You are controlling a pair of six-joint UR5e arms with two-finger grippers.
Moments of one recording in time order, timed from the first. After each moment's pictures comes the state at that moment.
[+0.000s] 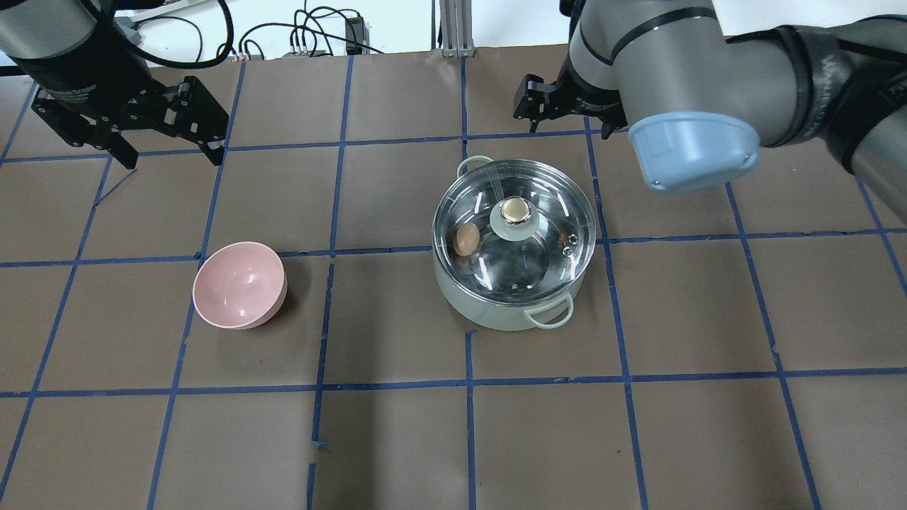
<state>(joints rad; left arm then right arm) -1.49 -1.53 -1.49 -1.68 1.60 0.08 1.72 -1.46 1.65 -2.06 -1.57 0.27</state>
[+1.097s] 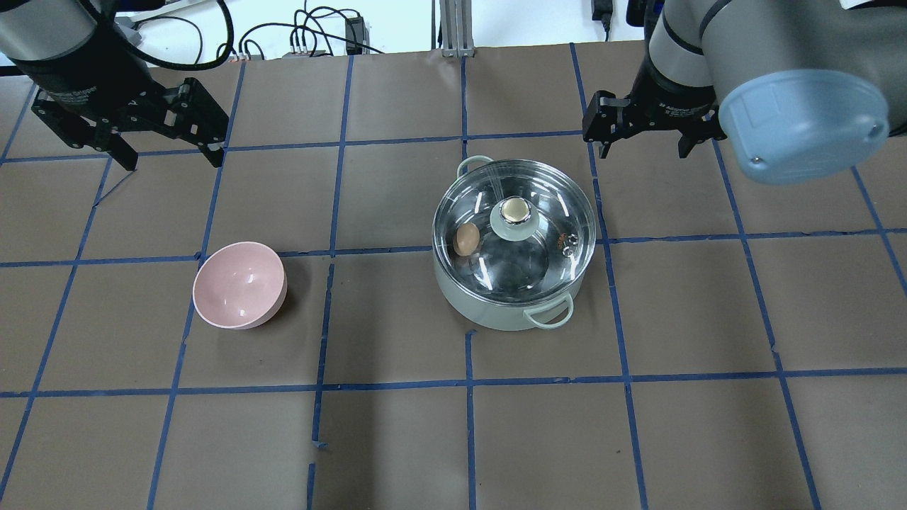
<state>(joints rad) -1.49 -1.53 -1.49 -1.68 1.60 0.08 1.64 -1.55 1.65 -1.81 -1.63 0.14</state>
